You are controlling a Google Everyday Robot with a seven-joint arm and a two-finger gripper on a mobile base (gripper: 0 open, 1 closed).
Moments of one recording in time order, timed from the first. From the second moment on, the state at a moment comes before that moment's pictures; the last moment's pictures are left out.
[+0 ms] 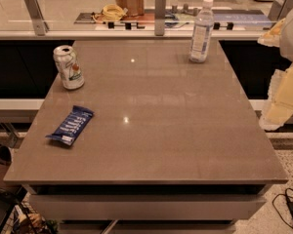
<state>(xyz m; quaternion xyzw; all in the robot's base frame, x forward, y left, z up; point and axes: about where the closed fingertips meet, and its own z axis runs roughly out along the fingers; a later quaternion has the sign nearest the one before) 0.438 -0.213 0.990 -0.60 0.78 -0.05 0.18</state>
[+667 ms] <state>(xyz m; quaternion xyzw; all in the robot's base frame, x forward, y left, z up) 0.454 -0.221 0.995 -0.58 0.79 -0.05 0.20</state>
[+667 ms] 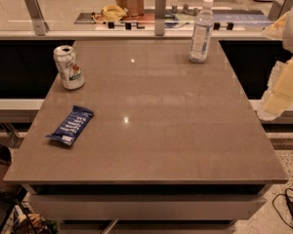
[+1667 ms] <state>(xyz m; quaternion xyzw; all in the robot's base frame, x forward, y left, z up) 0.523 -0.253 0.996 -0.39 0.85 -0.08 0.34</state>
